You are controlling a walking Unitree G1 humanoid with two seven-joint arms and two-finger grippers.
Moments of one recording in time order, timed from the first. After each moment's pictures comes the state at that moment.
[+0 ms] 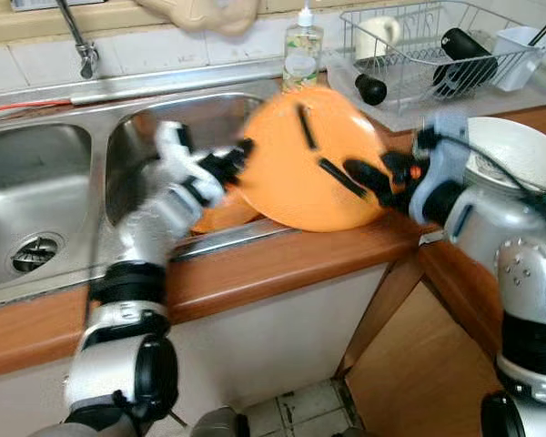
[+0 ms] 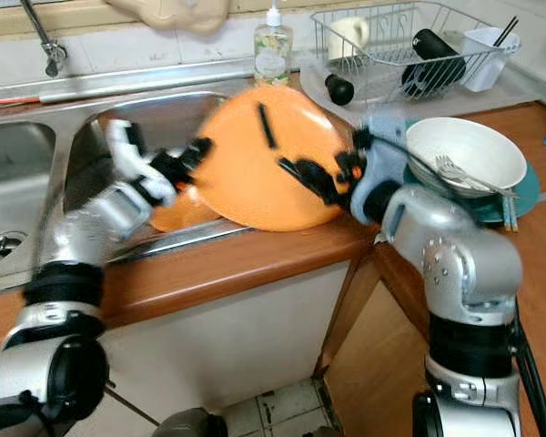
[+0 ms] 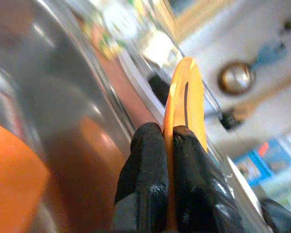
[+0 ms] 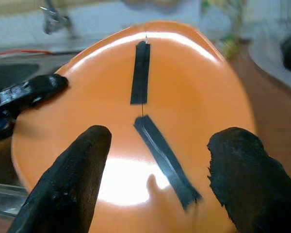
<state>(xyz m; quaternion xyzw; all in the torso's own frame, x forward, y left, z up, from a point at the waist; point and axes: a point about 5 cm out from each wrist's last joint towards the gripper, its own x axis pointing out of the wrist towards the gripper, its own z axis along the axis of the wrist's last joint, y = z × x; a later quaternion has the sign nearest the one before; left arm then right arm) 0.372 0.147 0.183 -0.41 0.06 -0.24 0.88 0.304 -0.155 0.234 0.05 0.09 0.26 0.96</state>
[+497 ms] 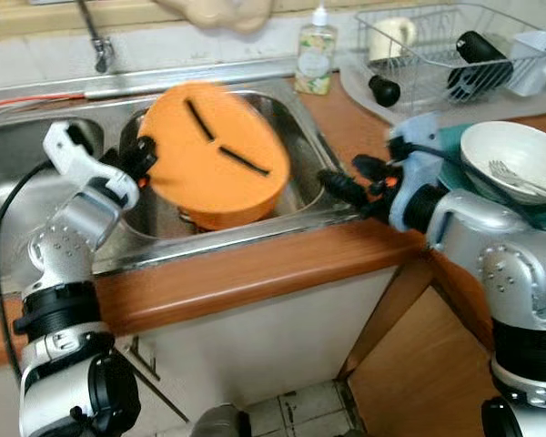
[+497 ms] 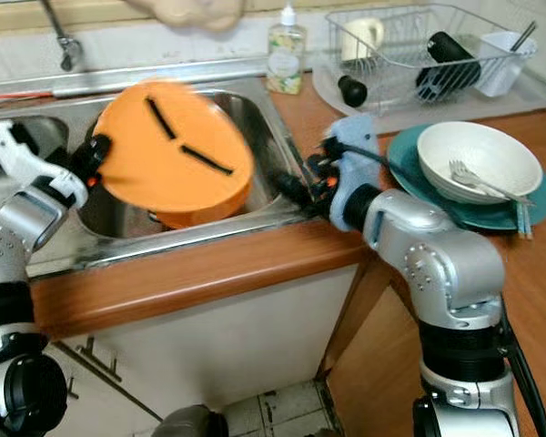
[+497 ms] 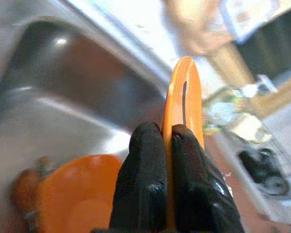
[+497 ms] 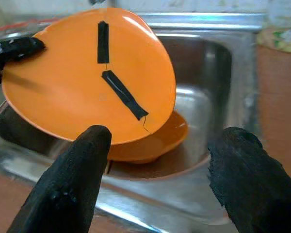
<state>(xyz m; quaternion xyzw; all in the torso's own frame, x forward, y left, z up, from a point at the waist) 0.348 0.236 0.185 -0.38 0.04 -0.04 0.92 0.298 -0.132 0.222 0.01 0.11 0.31 0.94</state>
